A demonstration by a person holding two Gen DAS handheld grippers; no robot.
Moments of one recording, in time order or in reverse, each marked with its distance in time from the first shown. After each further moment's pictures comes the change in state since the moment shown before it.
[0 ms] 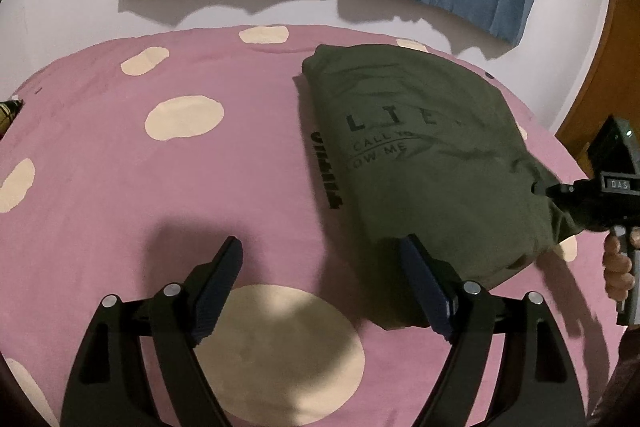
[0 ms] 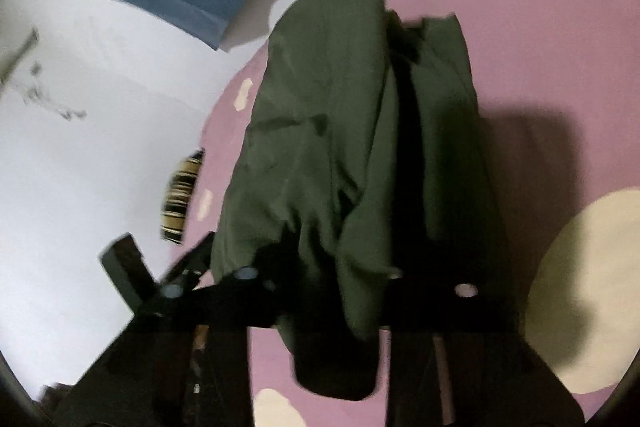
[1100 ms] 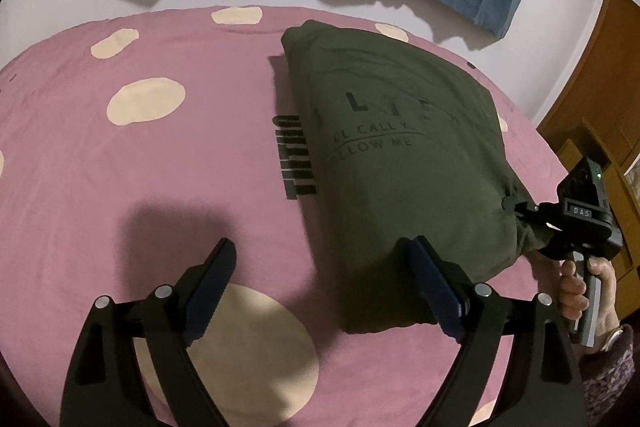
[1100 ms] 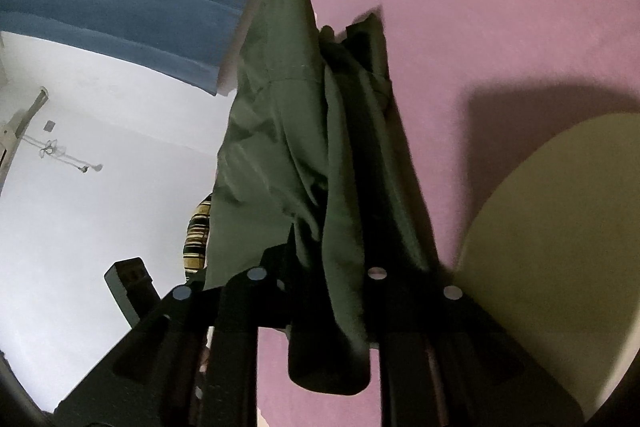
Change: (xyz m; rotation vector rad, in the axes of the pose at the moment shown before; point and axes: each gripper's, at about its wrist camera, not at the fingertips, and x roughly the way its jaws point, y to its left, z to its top) left arm 0.020 -0.011 0.004 -0.013 0.060 -0.095; right arm 0.011 -0.074 -0.030 0.163 -0.117 0.128
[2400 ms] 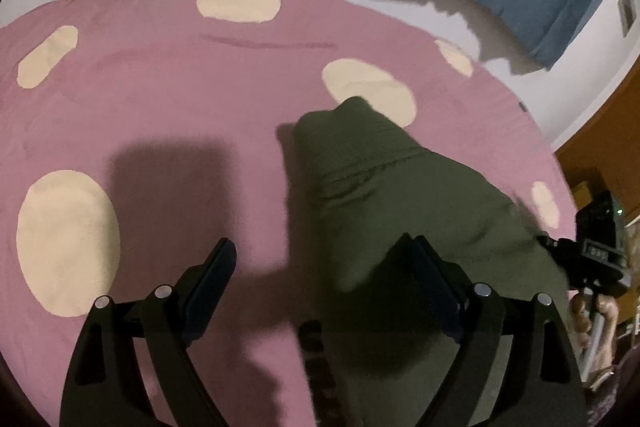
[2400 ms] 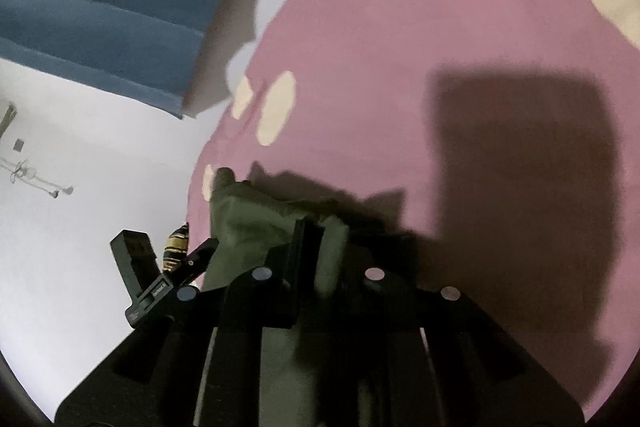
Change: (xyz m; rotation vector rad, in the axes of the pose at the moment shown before) left arm 0.146 0.062 0.148 -0.125 0.115 -0.013; right arm 0.076 -0.004 0.170 0.017 0.051 -0.107
